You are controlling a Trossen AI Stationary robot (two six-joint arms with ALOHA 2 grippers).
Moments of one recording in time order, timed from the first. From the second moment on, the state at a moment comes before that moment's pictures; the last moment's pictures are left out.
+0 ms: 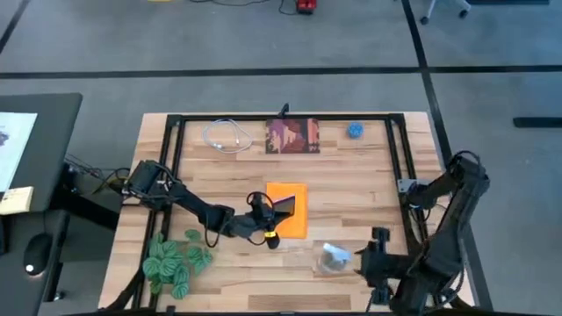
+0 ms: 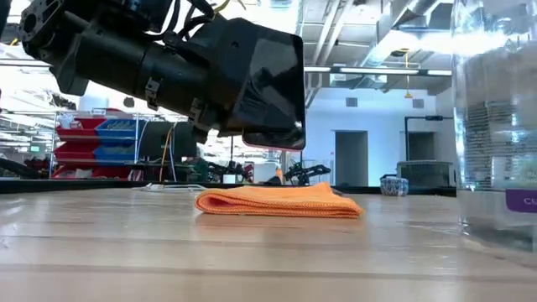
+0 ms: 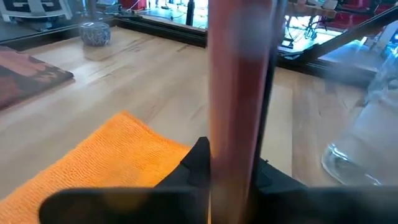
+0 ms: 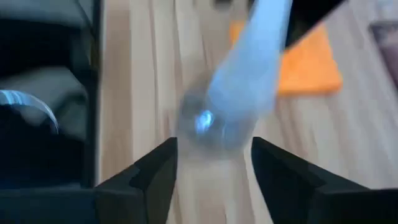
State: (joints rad) left arm -0.36 1.88 0.74 0.83 -0.69 -0.36; right arm 0.98 1.59 1.58 -1.20 0.64 0.94
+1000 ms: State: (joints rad) left arm -0.37 1.88 0.74 0.83 -0.69 -0.37; right arm 0.95 1.60 1.40 -0.88 0.60 0.80
